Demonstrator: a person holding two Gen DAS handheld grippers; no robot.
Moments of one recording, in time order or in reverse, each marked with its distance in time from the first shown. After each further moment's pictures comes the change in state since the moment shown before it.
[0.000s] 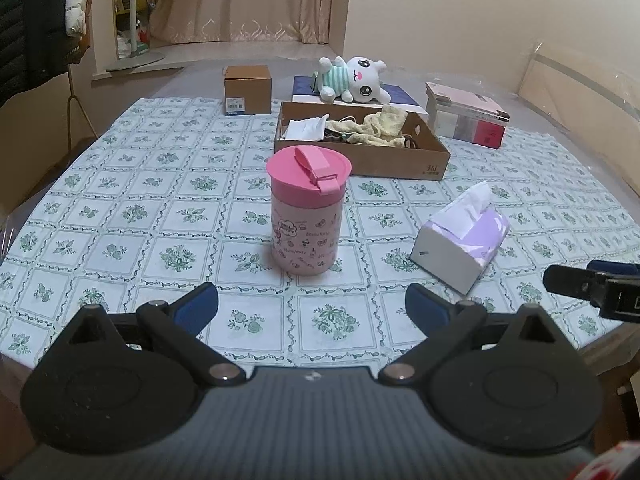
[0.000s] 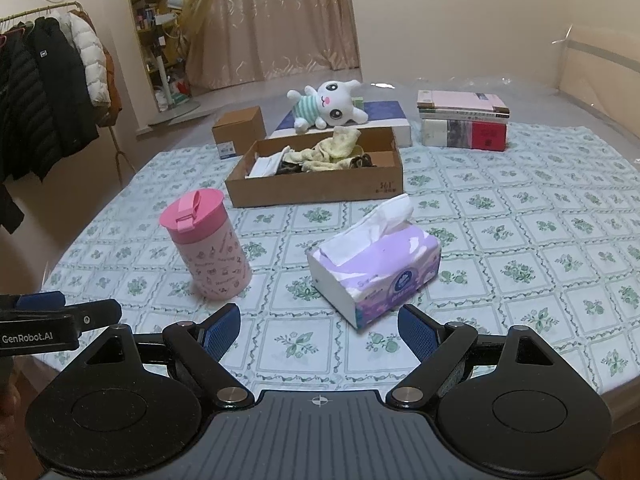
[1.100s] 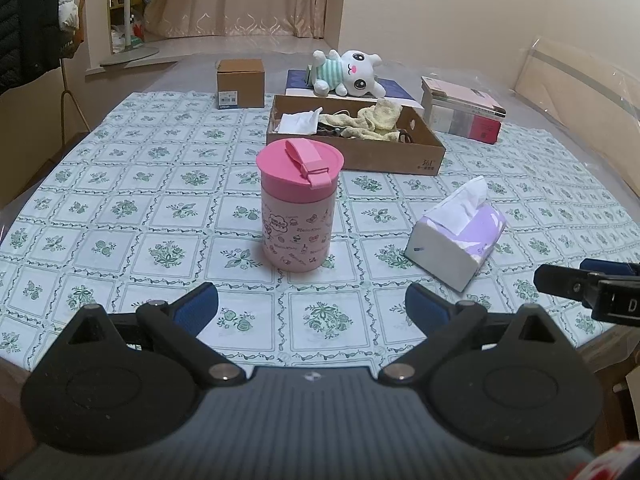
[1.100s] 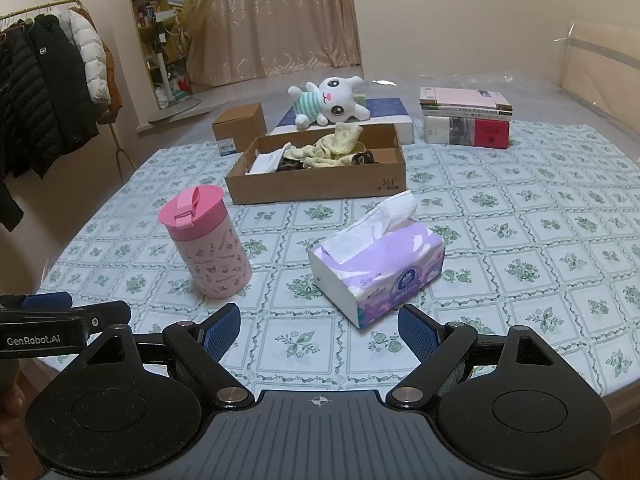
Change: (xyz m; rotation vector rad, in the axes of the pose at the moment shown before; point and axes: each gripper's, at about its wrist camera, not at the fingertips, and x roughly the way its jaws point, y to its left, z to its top) left arm 0.010 -0.004 -0.001 0.001 0.014 -0.015; right arm 0.007 0.002 -0.001 -0.002 0.005 0.001
